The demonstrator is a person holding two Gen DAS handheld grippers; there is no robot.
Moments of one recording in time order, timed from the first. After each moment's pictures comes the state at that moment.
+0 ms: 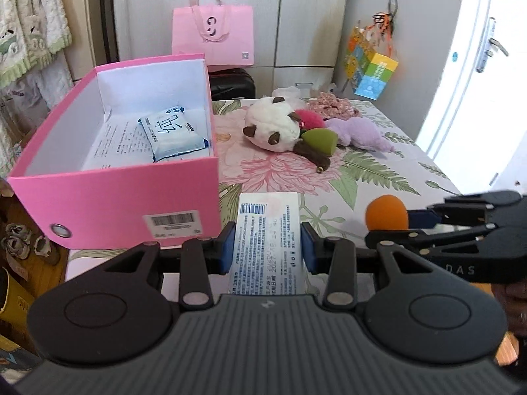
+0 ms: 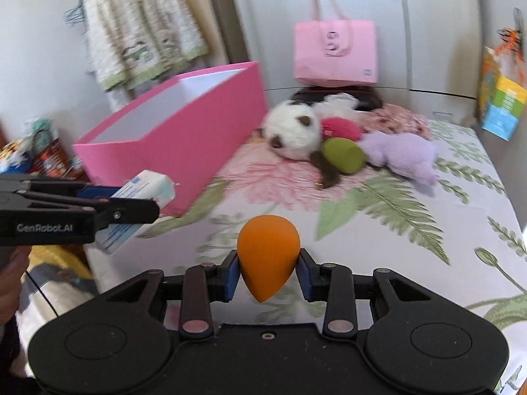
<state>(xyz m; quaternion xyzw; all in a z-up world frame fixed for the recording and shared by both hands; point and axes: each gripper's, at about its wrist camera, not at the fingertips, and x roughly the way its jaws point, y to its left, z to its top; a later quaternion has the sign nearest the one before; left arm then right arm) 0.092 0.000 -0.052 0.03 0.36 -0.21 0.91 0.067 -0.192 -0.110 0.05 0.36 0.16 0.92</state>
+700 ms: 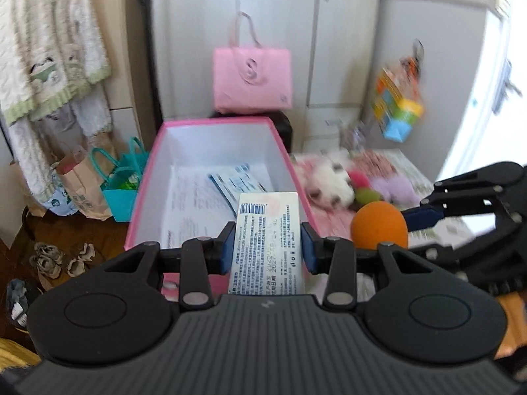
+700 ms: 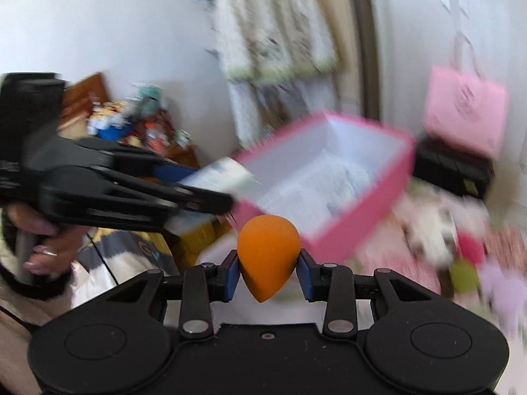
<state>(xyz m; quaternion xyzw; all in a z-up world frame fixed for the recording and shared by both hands) 0.109 0.084 0.033 0.02 0.31 -0.16 0.94 0.097 -0.095 0.000 -0.04 0.32 0.36 0.88</state>
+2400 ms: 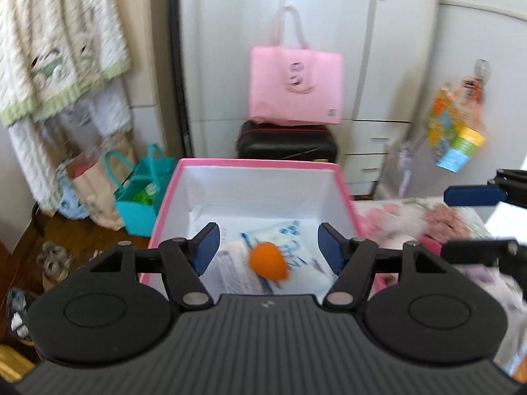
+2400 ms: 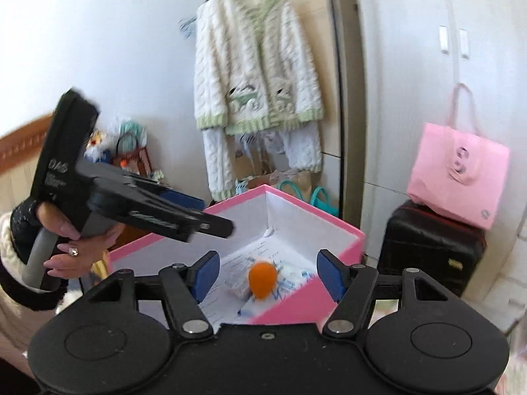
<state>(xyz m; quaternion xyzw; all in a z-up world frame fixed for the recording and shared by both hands) 0.261 0.072 0.022 0.01 0.32 -0.11 0.94 0.239 -0.151 0.006 -0.04 0.24 0.35 0.90</state>
